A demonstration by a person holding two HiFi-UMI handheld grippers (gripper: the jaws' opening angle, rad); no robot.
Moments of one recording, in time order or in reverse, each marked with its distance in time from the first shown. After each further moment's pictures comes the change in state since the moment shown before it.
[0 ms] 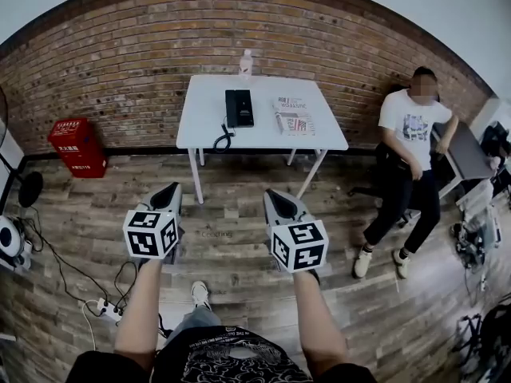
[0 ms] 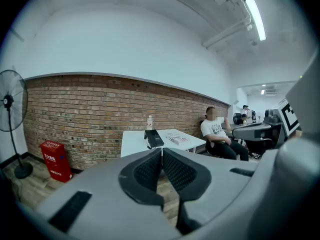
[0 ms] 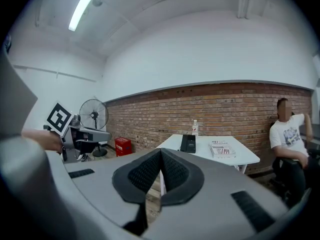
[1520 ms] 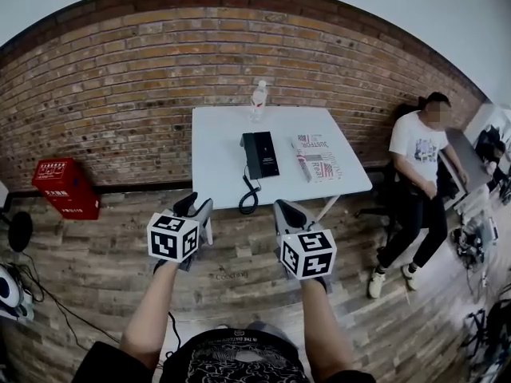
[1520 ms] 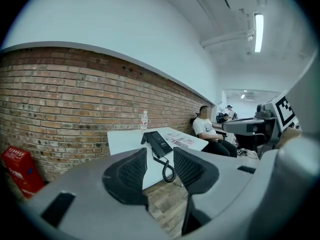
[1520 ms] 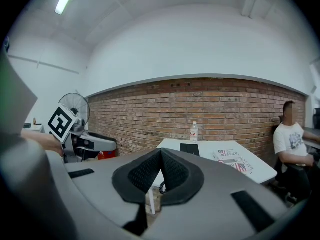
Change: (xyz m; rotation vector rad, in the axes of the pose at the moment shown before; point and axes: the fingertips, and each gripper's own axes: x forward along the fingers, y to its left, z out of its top) left arm 0.209 0.149 0.046 0.016 0.072 -0.274; right arm 0.241 -0.018 0.062 0.009 0.029 -0.139
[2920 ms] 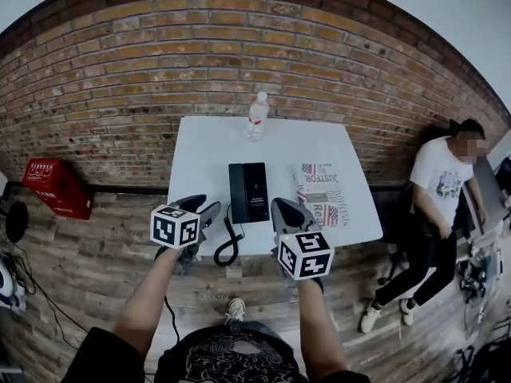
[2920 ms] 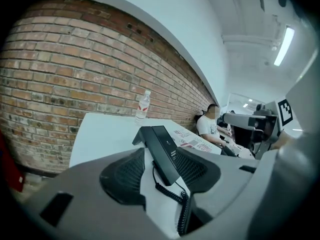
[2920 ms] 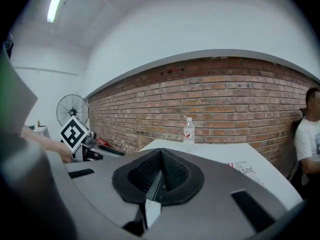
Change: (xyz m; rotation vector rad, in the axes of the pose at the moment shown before) left arm 0.257 0.054 0.006 -0.173 0.124 -0.080; right arm 0.191 -0.165 0.012 0.008 0.030 0.109
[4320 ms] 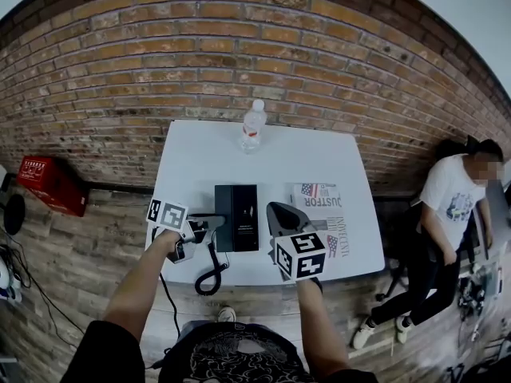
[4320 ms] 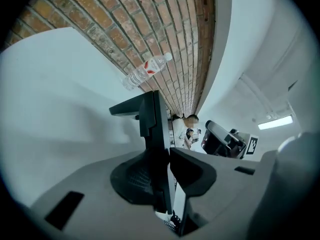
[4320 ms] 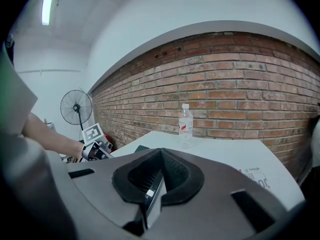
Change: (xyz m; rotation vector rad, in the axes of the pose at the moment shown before) left arm 0.130 0.015 -0.027 -0.511 0.202 -0.488; right arm 0.099 -0.080 -0.023 -0.012 0.101 0.097
